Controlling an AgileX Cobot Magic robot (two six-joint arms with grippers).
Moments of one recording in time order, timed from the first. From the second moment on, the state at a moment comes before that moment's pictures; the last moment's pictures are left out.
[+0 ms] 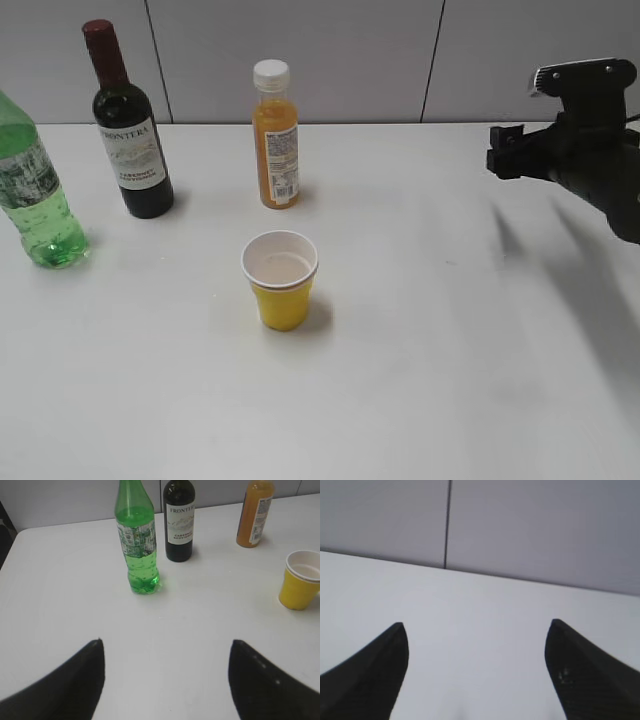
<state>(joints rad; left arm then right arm) -0.04 0.00 -0.50 -0.18 1.03 0.19 0.19 1.93 -0.81 0.18 -0.76 -0.20</state>
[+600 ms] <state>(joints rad) -0.04 0.00 -0.50 -0.18 1.03 0.19 0.10 1.93 -1.19 0.33 0.16 -0.22</state>
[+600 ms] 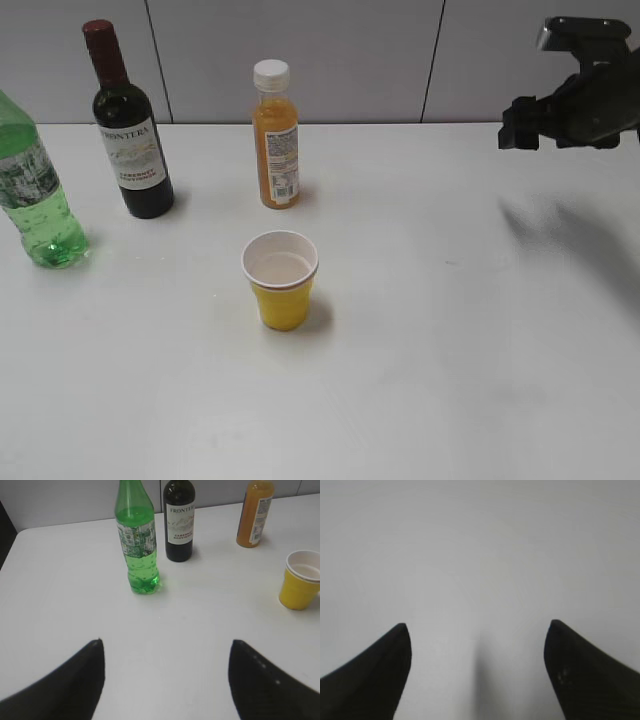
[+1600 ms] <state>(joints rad) -0.04 0.00 -0.50 -0.18 1.03 0.19 0.09 1.86 -1.75 0.04 1.19 -0.05</state>
